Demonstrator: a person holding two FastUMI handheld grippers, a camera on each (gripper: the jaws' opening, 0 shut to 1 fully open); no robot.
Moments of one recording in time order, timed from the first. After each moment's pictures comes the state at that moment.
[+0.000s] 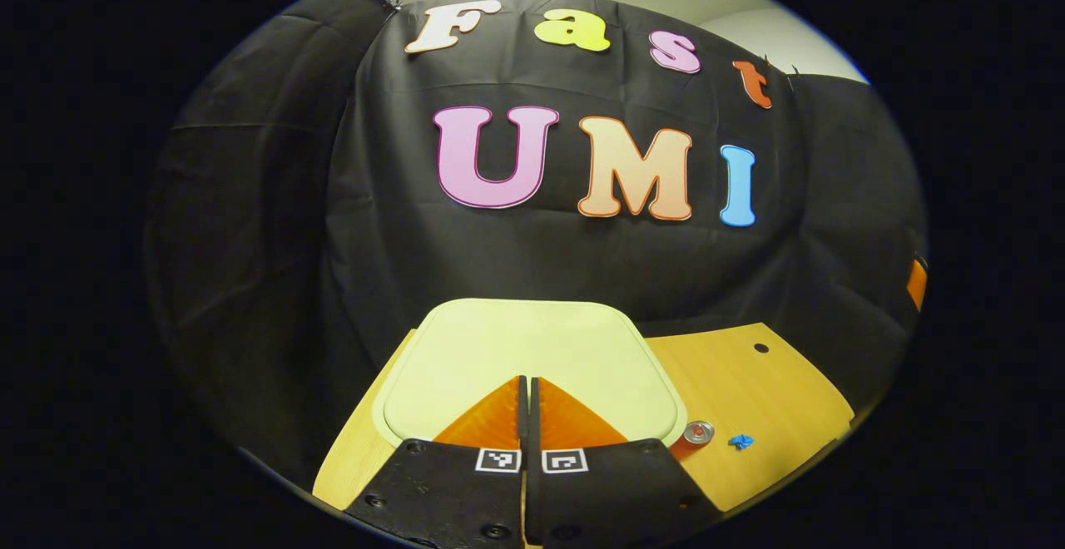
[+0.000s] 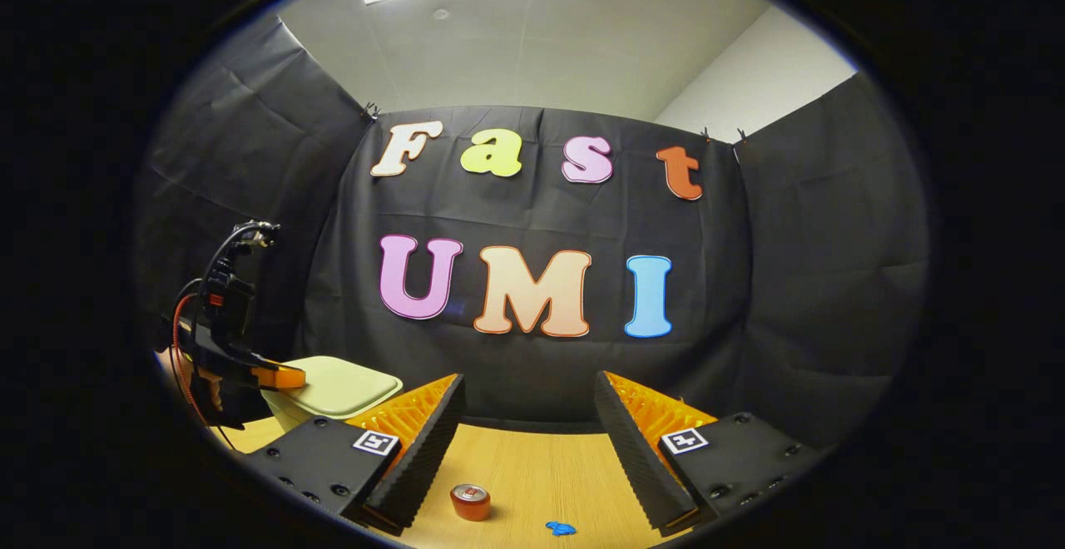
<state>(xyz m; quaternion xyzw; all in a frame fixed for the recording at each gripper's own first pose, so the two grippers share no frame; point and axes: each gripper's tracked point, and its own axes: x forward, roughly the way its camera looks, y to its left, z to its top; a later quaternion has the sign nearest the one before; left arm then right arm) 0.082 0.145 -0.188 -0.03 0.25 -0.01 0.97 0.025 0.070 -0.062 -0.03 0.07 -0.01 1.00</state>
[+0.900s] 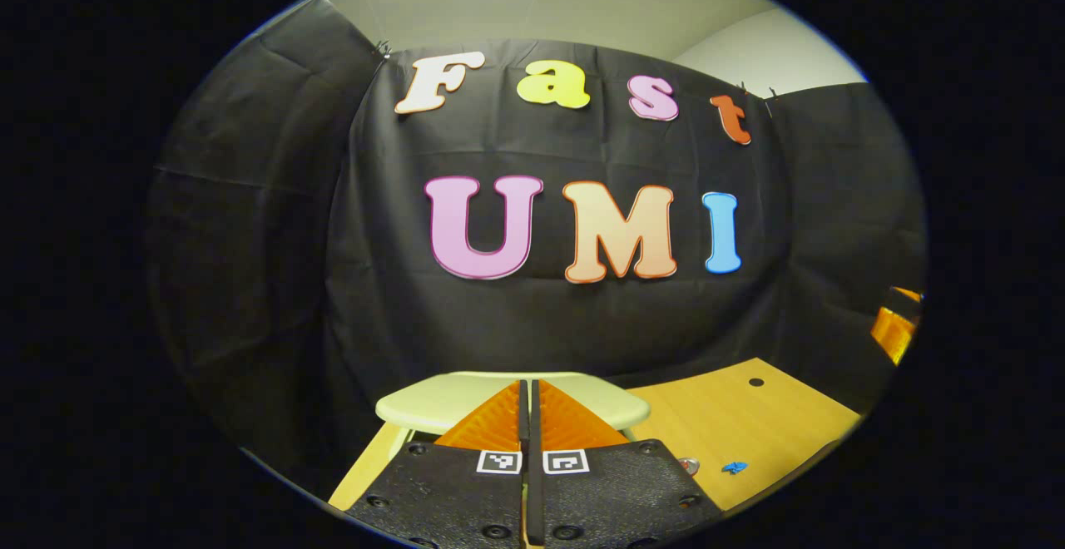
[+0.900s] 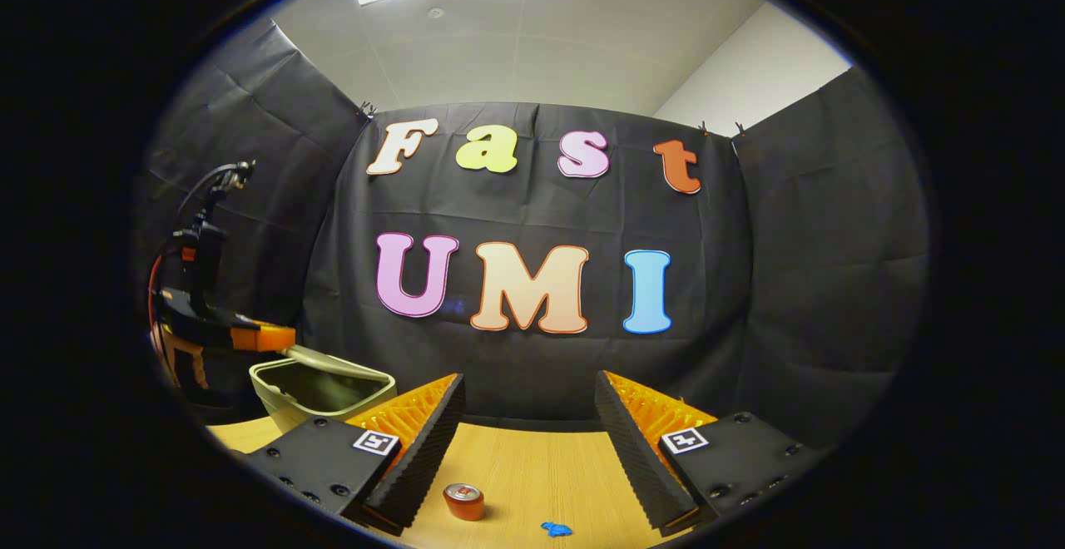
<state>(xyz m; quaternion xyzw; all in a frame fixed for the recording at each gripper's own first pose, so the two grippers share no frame) 0.101 0.124 -0.092 0.00 0.13 -0.02 0.99 0.036 0.053 -0.068 -0.03 0.08 -0.01 1.00</state>
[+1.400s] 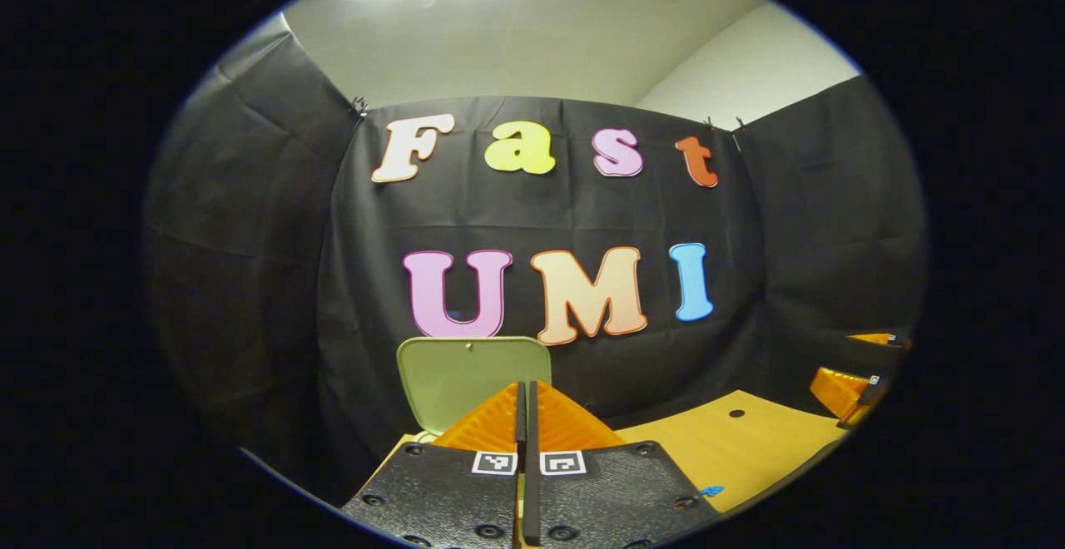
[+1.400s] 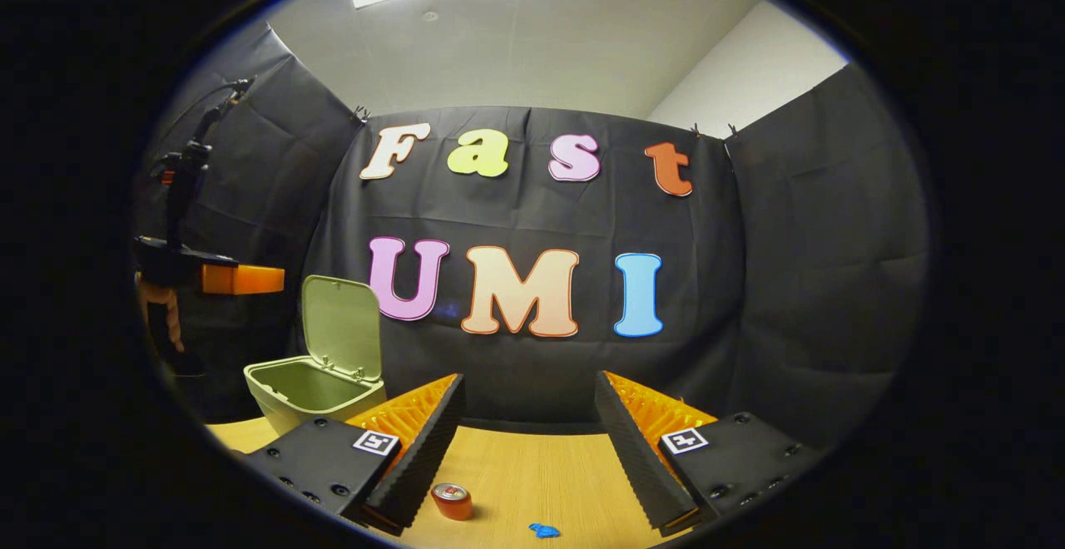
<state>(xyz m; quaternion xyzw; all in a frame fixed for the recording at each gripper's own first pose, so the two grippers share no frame) 0.082 0.067 -0.010 0.02 0.04 -0.06 1.00 0.035 0.027 -0.066 -0.02 0.07 -0.02 1.00</state>
